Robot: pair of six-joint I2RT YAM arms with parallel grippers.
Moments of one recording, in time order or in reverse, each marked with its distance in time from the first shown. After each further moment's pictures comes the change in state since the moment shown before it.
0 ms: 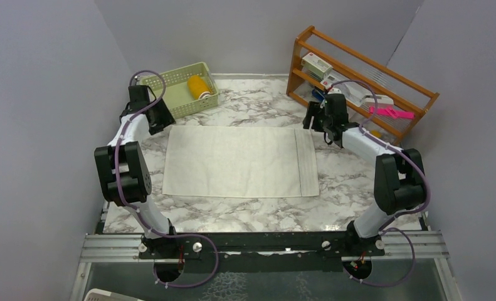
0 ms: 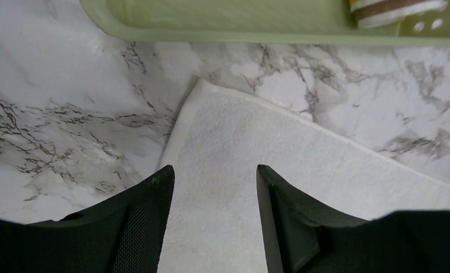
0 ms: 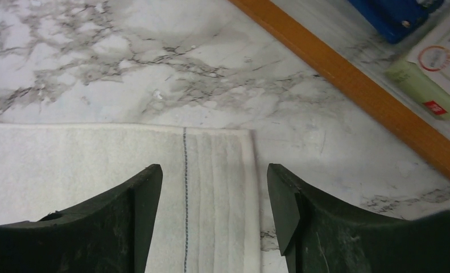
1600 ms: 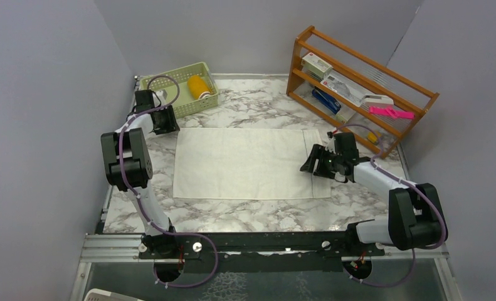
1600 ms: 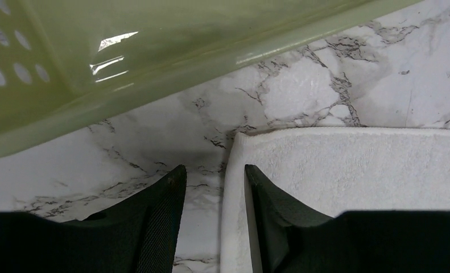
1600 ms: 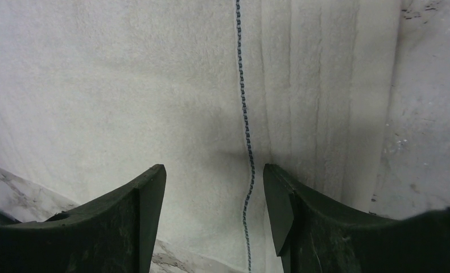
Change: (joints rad) left arm 0.002 0.170 0.012 0.088 0.148 0.346; right arm -0.052 -0.303 -0.457 -0.144 -0.424 0.175
